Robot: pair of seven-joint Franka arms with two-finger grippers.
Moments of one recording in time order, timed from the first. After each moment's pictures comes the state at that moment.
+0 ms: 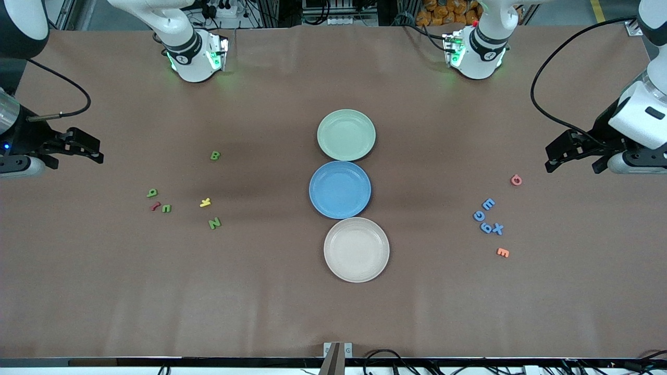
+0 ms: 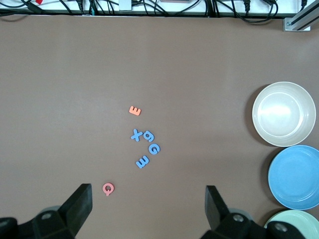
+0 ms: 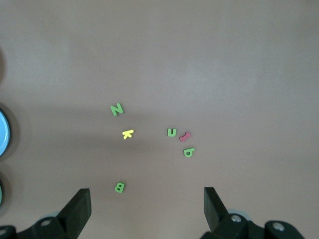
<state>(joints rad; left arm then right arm) 0.01 0.05 -0.14 -1.57 -0.02 1.79 -0.11 0.04 0.07 -0.03 -1.57 0.02 1.64 -0.11</state>
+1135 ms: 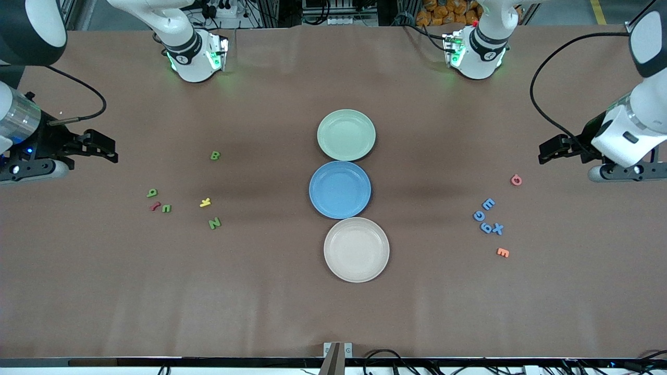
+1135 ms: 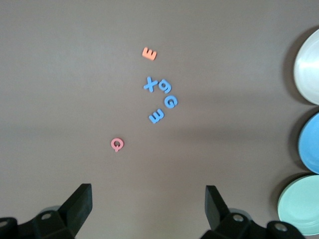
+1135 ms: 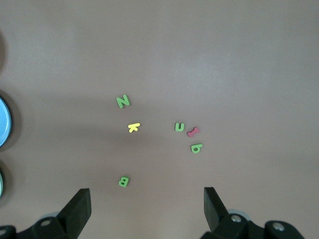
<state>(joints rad) 0.07 0.06 -0.14 -1.69 -0.02 1.69 -0.10 0.05 0.08 -0.02 -1.60 0.02 1.64 -0.11</state>
